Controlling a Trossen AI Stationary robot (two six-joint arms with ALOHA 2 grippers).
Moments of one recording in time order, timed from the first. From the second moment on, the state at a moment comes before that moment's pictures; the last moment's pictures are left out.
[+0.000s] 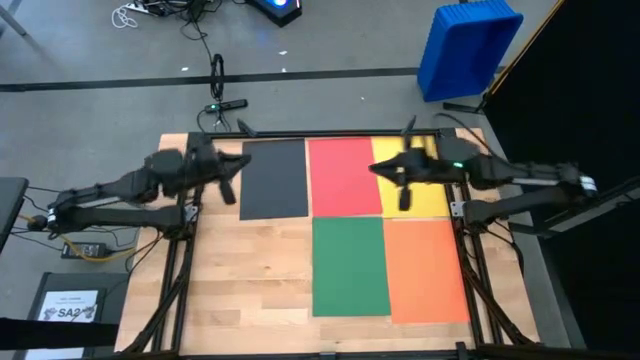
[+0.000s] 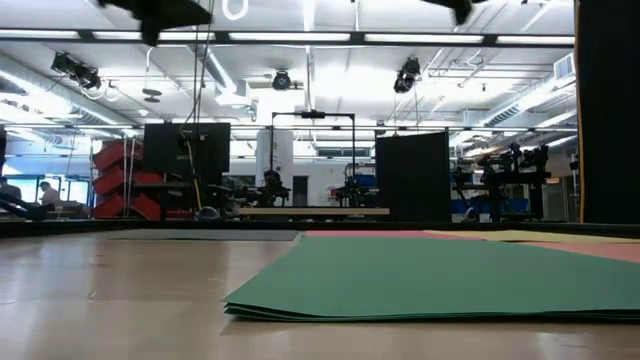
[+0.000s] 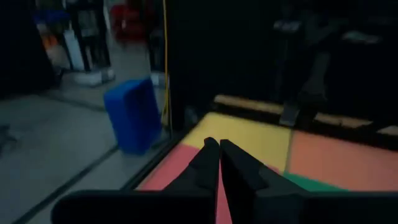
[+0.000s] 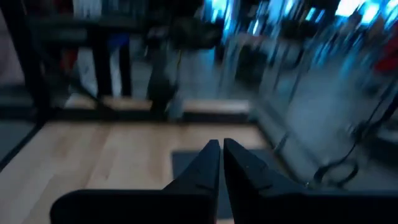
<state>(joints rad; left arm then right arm) 0.19 0.62 0.73 -0.21 -0.26 -0.05 -0.10 0.92 0.89 -0.11 0.06 -0.12</state>
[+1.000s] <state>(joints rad) 0.00 0.35 0.01 0.40 -0.29 -0.07 -0.27 0.09 0.01 0.01 0.00 0.23</state>
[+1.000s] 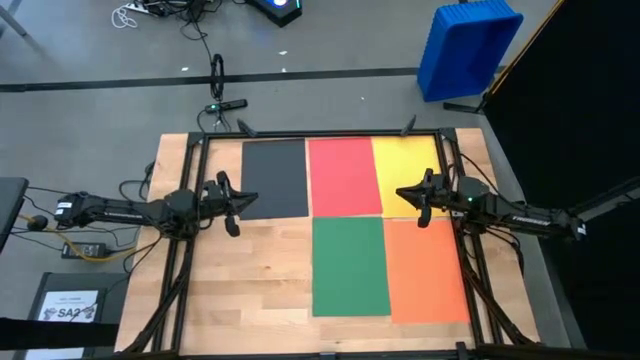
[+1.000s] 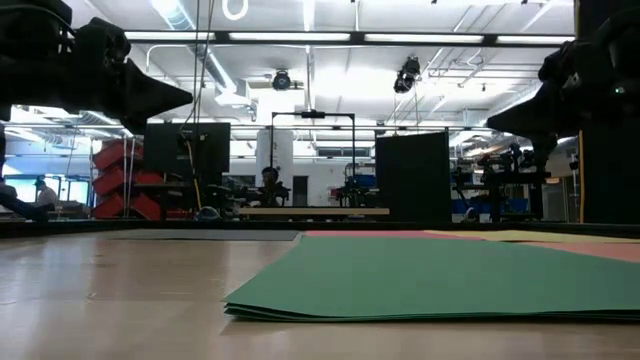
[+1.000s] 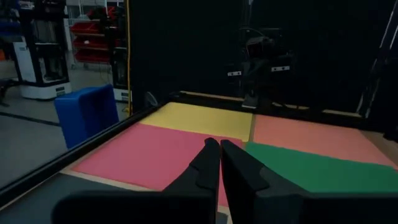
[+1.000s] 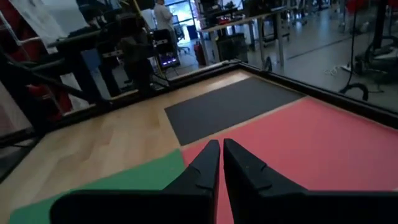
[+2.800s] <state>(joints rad) 0.00 0.35 0.01 0.37 -0.31 -0.17 -0.26 0.15 0.01 0.01 0.00 0.13</state>
